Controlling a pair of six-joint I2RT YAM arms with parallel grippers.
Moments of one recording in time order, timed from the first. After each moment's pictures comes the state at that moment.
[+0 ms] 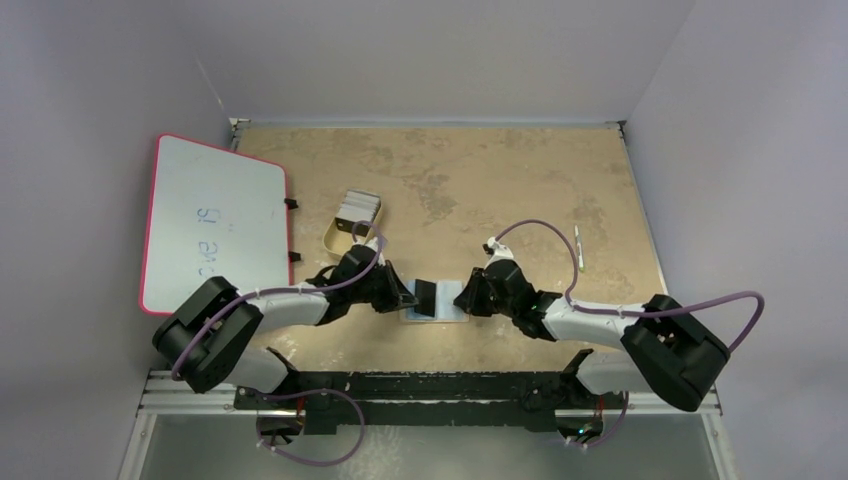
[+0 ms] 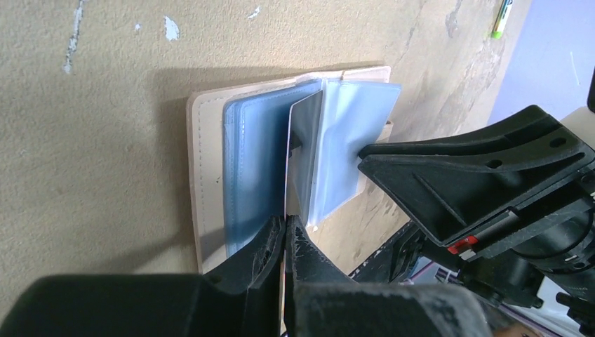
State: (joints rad) left arm -0.69 1.41 0.44 0.25 0.27 -1.06; right arm 0.78 1.28 0.37 0.21 0.03 0.82
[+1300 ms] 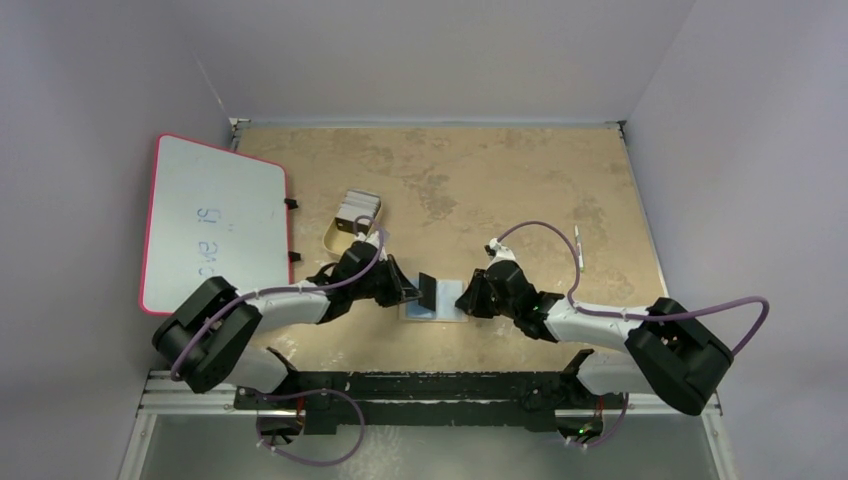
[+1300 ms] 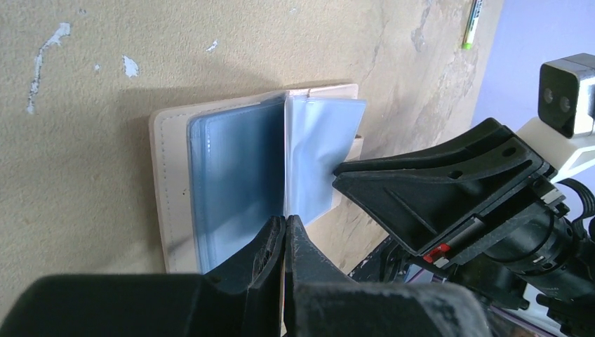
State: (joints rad) left arm -0.70 1.40 0.46 0.28 0.25 -1.05; right arm 0.78 1.27 0.36 0.19 0.03 0.84
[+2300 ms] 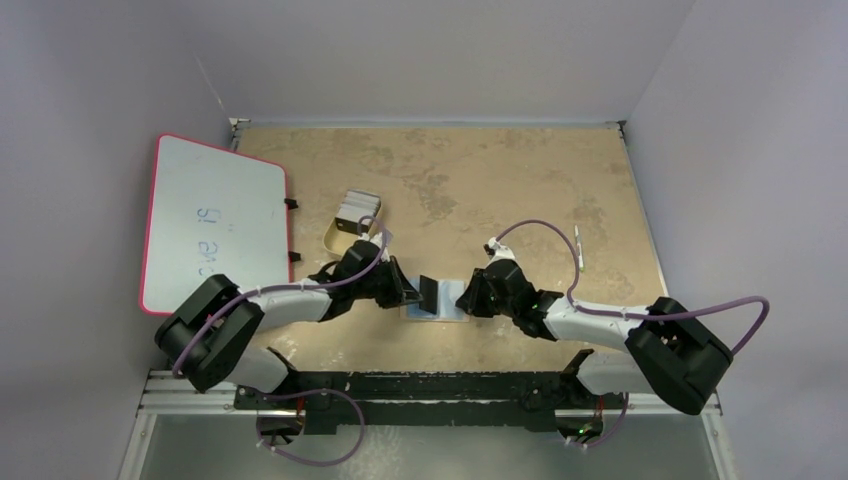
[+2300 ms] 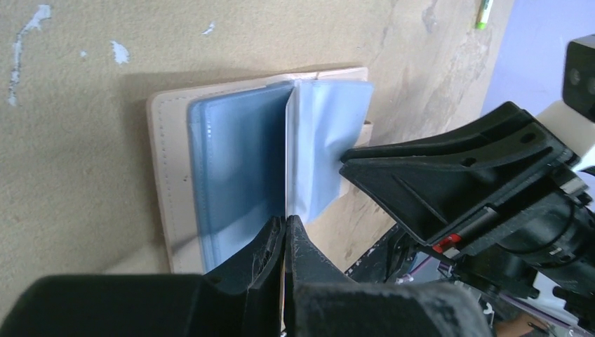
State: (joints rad) left arm -0.70 1.44 0.48 0.25 0.29 -1.02; right arm 0.78 1.27 0.37 0.16 0.04 0.83
